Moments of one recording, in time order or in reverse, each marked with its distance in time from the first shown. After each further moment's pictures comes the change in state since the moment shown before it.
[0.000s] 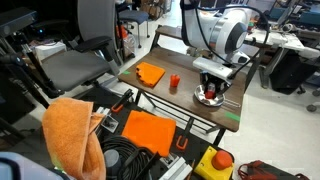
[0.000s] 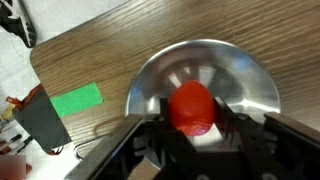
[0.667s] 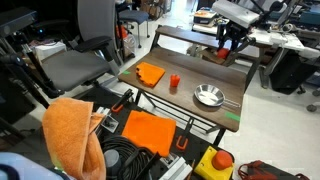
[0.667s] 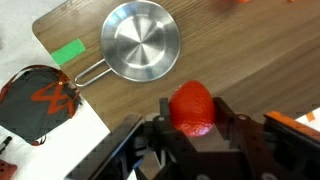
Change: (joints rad) arm -0.084 -0.237 0.074 0.107 0.180 -0.199 0.006
